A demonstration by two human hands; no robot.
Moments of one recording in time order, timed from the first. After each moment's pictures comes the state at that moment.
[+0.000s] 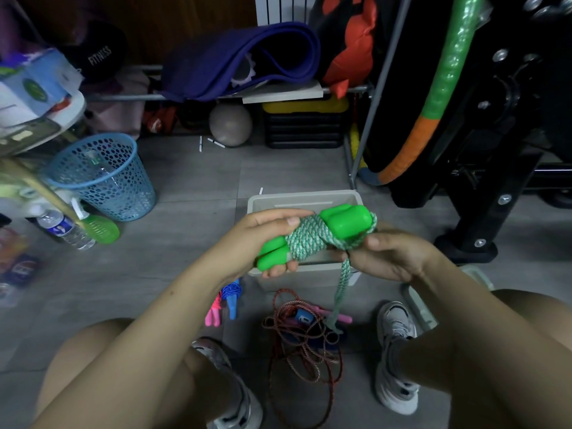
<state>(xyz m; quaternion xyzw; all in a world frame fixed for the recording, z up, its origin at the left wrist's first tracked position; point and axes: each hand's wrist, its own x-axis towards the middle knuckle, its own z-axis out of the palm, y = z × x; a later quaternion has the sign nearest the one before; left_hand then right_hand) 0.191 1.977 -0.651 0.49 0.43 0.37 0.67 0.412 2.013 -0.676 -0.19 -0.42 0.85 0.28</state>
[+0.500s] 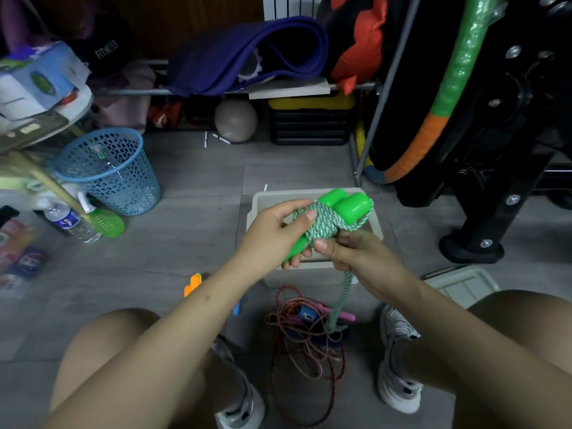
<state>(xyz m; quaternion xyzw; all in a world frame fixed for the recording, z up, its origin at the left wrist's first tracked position) 0.212 1.983 -0.667 0.51 0.53 0.42 0.54 0.378 1.988 -0.683 -0.43 -0.57 0.63 0.30</state>
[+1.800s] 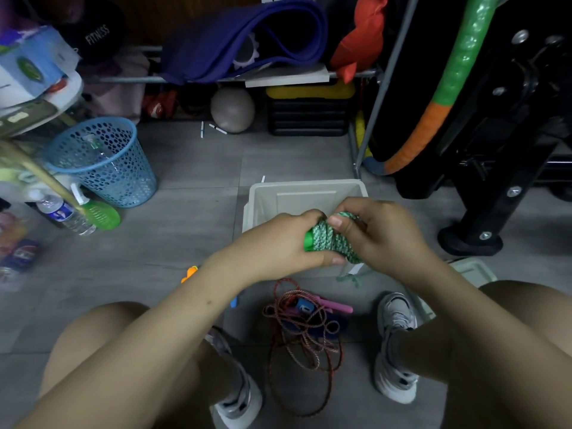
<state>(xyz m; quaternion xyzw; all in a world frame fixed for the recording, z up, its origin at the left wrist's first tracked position) 0.216 1.977 -0.649 0.77 0.56 0.09 0.29 0.390 1.990 -0.649 -0.47 -0.82 0.17 0.27</state>
